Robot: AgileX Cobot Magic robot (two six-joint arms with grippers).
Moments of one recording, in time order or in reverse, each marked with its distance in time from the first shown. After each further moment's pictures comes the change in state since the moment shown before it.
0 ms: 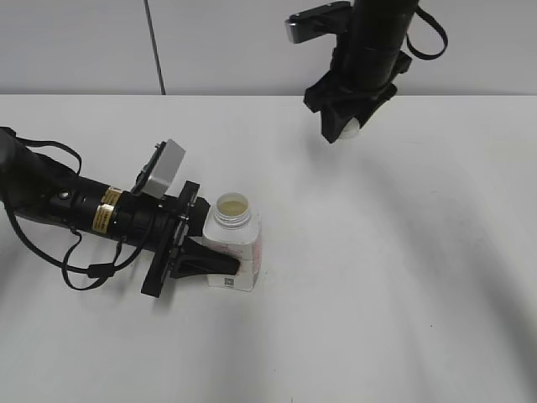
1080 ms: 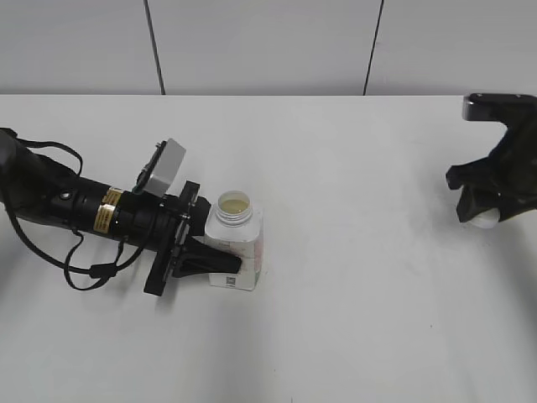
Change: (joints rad) left arm -0.002 0.000 0.003 -0.032 -0.002 -0.002; right arm -0.370 -0.349 0.854 0.048 -0.518 0.196
